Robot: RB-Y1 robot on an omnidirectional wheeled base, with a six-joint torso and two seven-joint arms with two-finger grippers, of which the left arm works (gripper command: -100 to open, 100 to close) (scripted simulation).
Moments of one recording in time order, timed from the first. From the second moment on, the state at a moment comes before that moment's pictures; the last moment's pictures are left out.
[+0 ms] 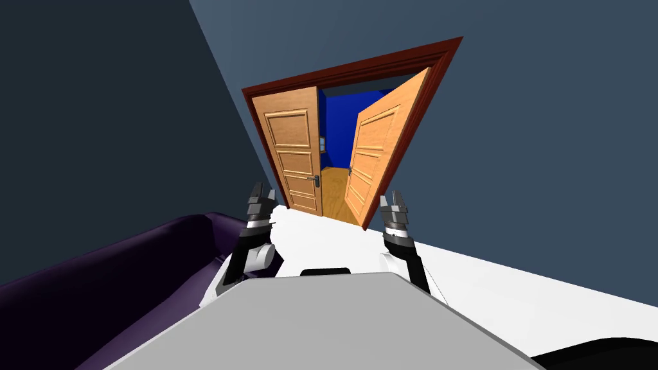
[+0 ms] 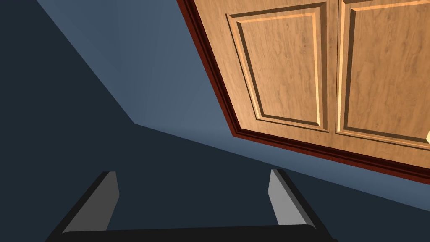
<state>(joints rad) 0.35 0.04 0.04 -2.17 -0.01 -0.45 -0.02</state>
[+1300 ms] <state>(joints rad) 0.16 0.07 0.00 -1.82 0.03 -0.45 -0.02</state>
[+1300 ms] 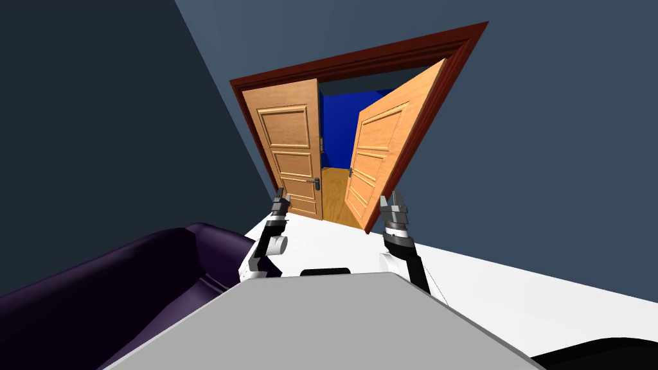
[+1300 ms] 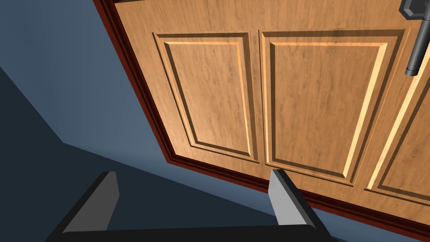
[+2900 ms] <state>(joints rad) -0.09 0.08 -0.04 -1.37 0.09 -0.46 0.00</state>
